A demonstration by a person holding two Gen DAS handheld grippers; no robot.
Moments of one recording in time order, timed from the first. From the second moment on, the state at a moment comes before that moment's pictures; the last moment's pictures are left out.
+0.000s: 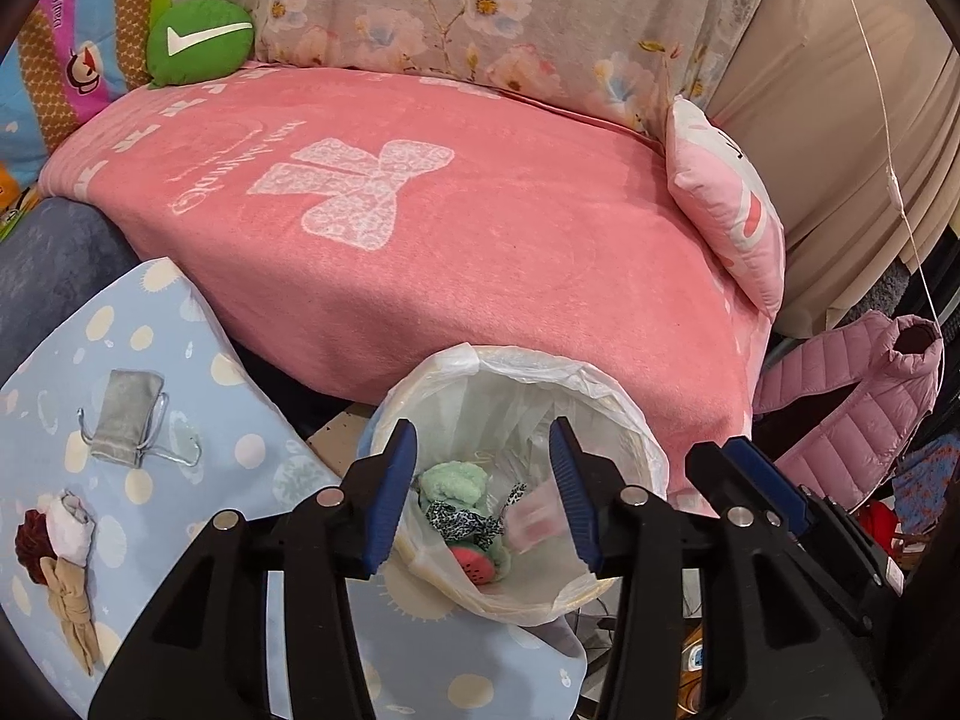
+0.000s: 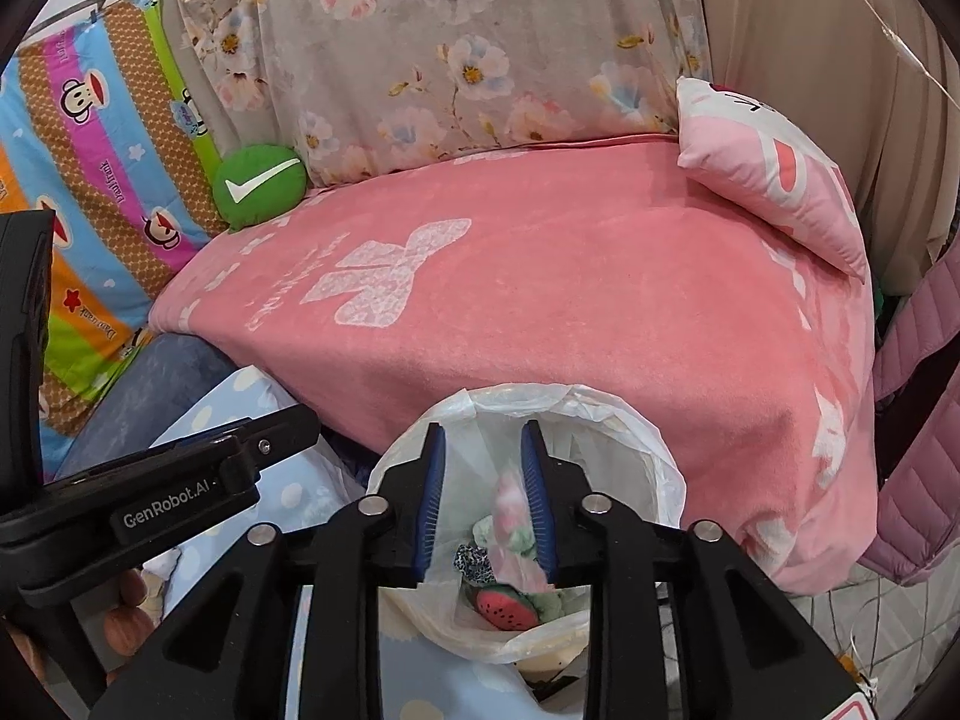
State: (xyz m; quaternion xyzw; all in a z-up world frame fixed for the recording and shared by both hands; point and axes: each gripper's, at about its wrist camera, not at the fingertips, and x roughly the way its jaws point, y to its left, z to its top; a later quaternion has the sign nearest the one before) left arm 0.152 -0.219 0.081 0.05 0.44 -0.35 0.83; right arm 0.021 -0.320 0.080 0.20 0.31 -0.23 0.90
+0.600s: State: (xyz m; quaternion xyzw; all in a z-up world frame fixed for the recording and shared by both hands) left arm 0.164 -0.173 0.081 0.03 0.44 -0.32 0.84; right arm 0.031 -0.286 0.079 0.18 0.32 -0.21 0.91
